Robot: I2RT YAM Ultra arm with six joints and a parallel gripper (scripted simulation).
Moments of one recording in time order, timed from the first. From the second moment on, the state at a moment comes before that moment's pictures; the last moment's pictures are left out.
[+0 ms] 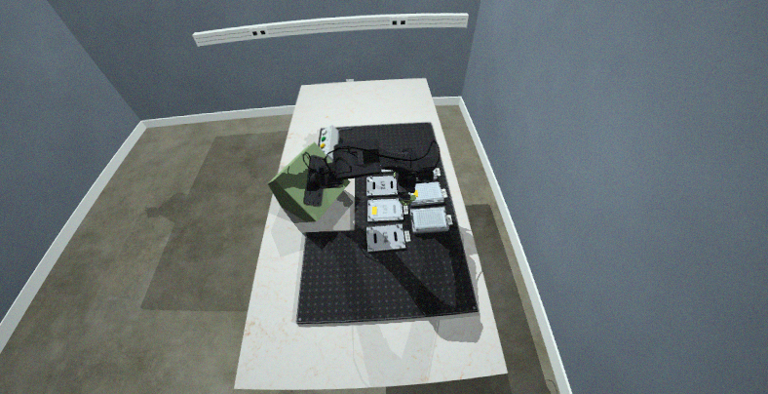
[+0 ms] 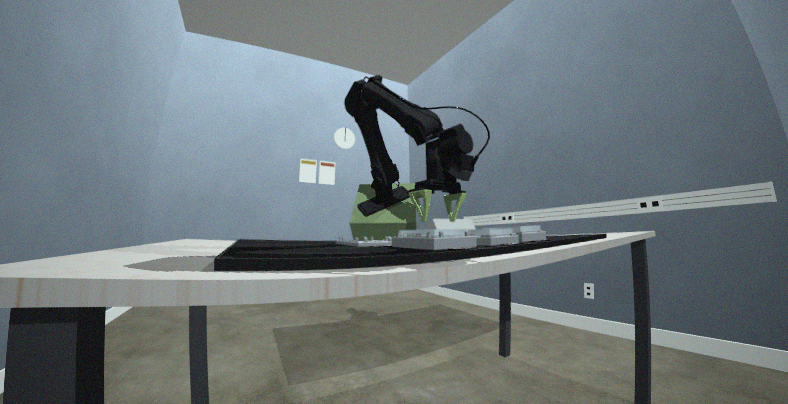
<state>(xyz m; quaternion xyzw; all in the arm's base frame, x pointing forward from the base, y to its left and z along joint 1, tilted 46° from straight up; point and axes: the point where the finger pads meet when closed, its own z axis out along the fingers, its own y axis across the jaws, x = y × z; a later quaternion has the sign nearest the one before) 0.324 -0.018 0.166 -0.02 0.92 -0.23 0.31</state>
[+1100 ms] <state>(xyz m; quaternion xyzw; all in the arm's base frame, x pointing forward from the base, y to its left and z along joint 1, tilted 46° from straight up) 0.409 0.025 0.212 -0.01 0.92 -0.23 0.31</state>
